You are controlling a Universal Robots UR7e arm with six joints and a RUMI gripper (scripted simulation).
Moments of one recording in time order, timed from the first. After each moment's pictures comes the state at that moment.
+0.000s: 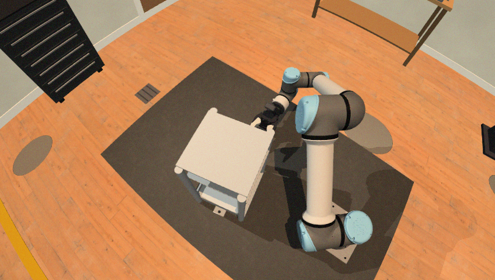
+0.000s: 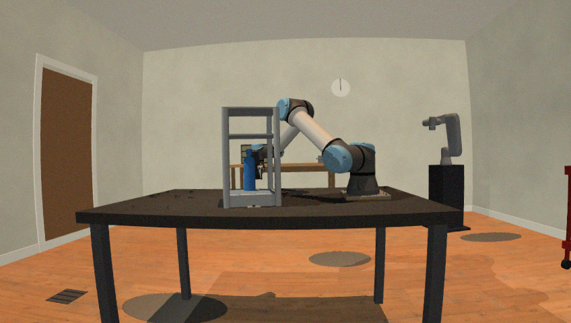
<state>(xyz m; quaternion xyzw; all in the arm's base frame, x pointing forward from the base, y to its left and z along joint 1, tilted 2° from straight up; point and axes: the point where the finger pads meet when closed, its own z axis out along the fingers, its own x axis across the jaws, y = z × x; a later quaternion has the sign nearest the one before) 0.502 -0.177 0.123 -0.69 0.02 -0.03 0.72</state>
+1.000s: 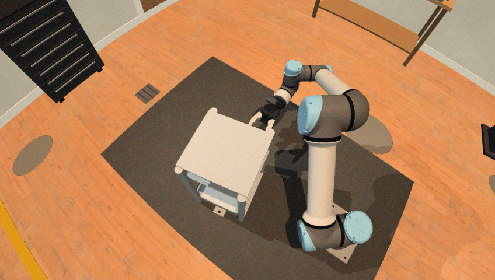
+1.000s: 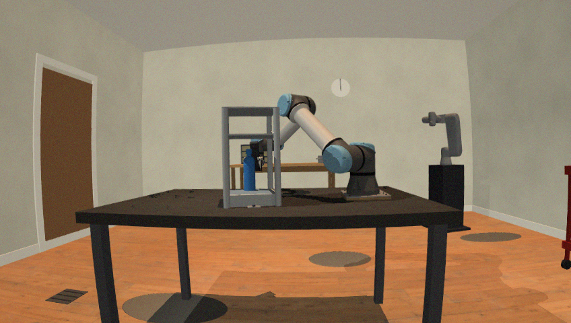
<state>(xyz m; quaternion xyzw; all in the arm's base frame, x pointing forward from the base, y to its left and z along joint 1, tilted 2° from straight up) 0.502 -0.179 0.168 -0.69 0.02 -0.03 0.72</state>
